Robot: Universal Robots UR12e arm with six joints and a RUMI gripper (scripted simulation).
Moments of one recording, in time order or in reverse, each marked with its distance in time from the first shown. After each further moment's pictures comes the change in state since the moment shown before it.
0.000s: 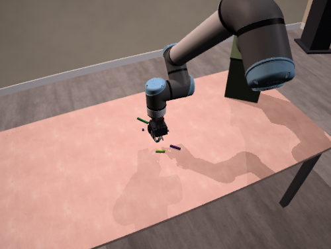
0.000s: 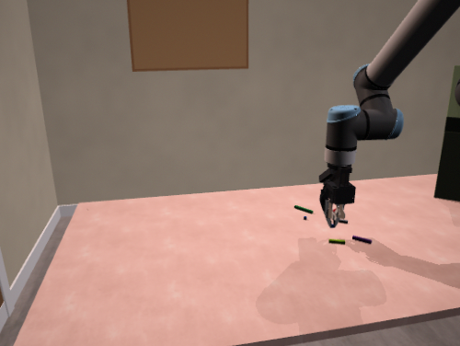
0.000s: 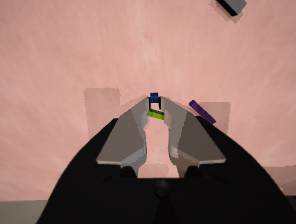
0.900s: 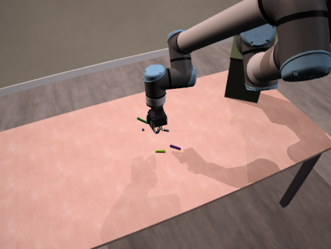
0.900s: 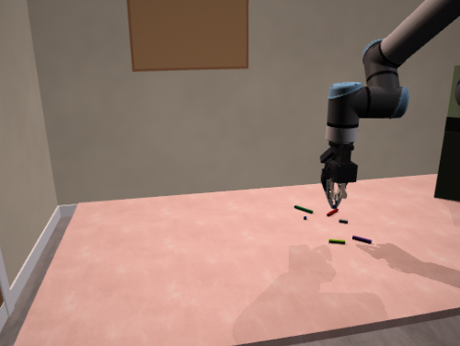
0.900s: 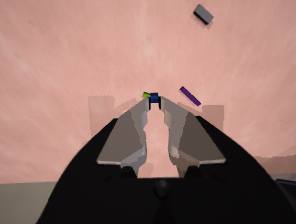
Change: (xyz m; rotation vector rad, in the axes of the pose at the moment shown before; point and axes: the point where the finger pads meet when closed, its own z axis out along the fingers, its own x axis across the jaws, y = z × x) arm 0.000 0.000 -0.068 0.000 0.002 0.000
